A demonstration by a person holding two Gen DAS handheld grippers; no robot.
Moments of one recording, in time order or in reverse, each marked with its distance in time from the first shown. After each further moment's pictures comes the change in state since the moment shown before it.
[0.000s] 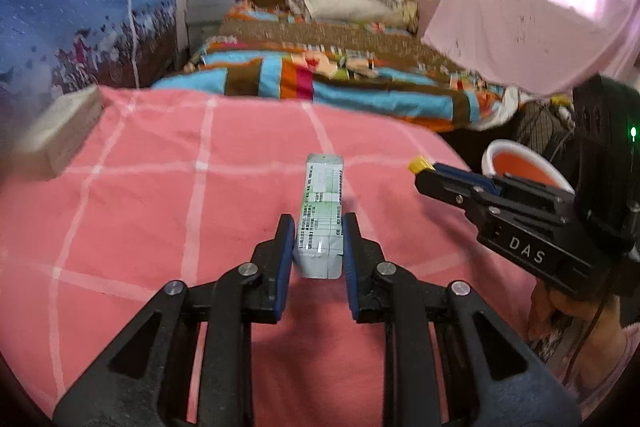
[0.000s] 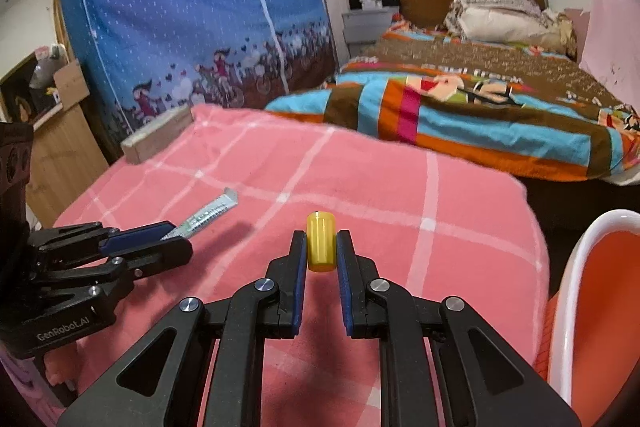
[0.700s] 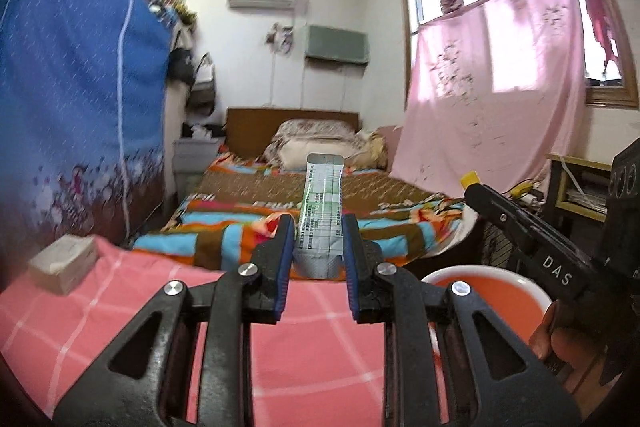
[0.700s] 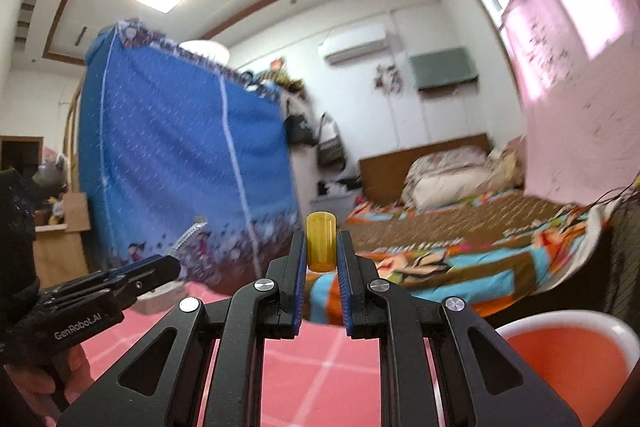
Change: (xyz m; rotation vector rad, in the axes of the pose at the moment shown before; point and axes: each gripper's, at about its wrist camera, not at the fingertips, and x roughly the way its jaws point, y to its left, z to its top) left arm -0.082 -0.092 0.025 0.113 -0.553 -0.052; right arm -0.166 -0.029 -0.003 0.005 -0.708 -0.130
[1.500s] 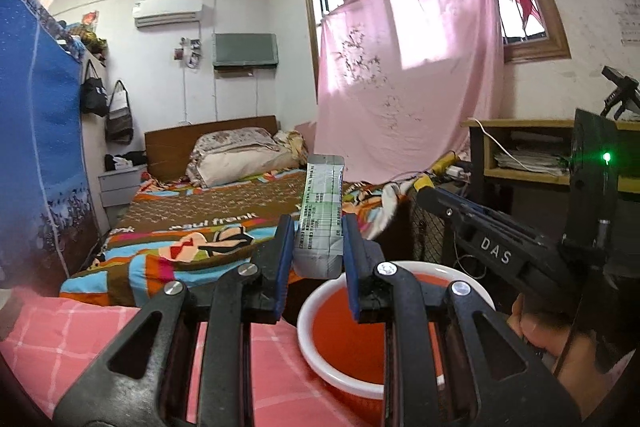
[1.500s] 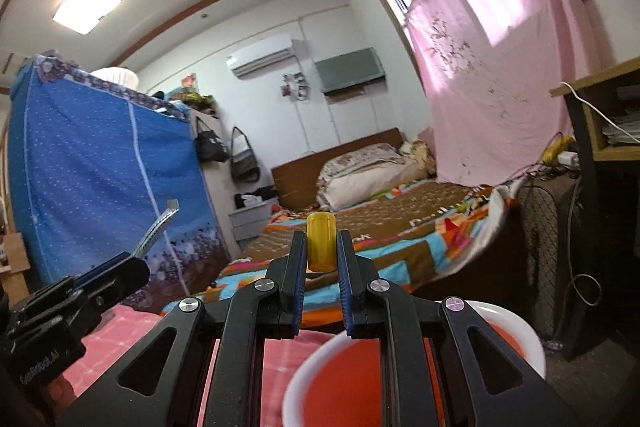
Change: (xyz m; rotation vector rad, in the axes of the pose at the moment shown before) left arm 0.028 -0.128 -0.005 0.176 0.014 -0.255; right arm -0.053 -0.100 -0.002 0.126 -0.001 -0.296
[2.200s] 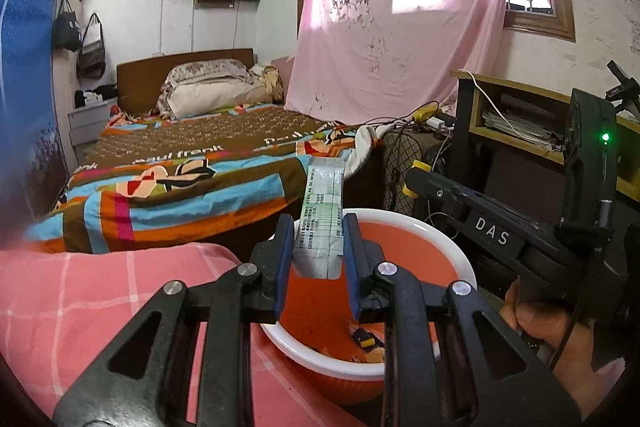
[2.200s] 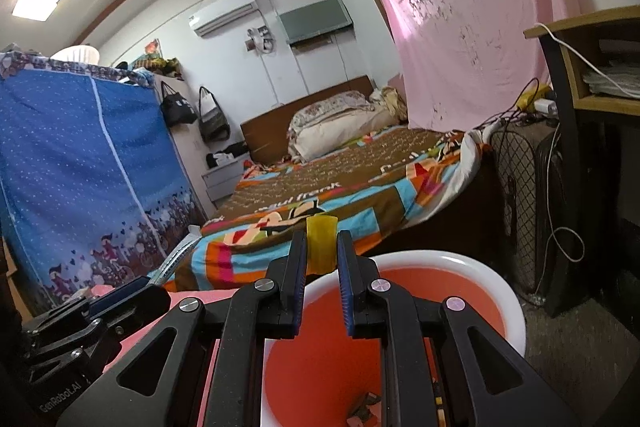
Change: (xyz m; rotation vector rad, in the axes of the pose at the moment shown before) left arm 0.052 -0.009 -0.019 -0.092 0.240 -0.105; right arm 0.019 -0.029 -0.017 0.067 0.195 -0.094
